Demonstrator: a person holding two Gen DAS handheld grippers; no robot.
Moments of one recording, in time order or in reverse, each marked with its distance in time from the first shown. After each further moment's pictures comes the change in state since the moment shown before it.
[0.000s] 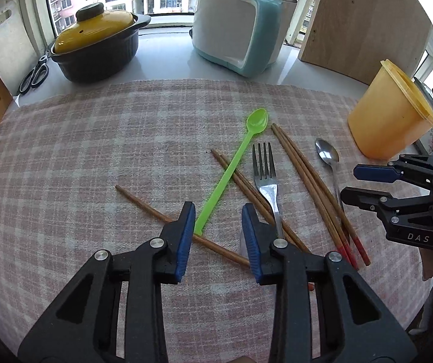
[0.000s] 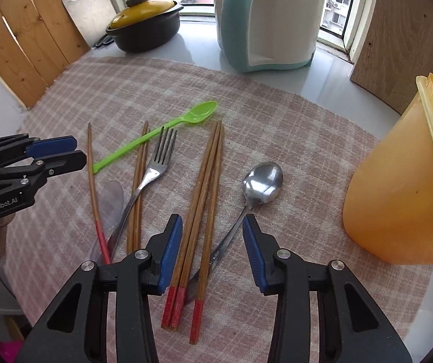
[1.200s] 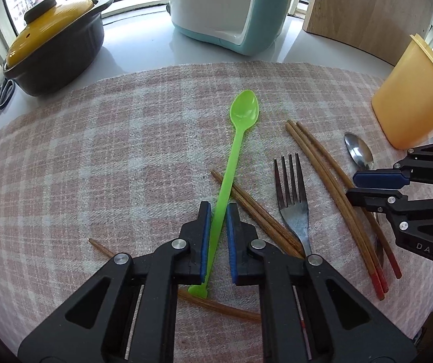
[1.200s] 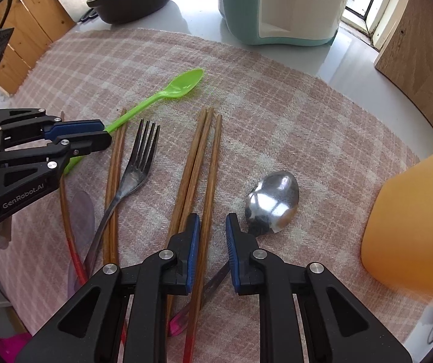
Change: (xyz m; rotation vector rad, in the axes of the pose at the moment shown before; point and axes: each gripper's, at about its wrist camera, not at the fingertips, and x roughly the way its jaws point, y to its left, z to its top) left arm 0.066 -0.007 0.032 0.082 0.090 0.008; right arm 0.048 0.001 0.029 -0.013 0.137 -0.008
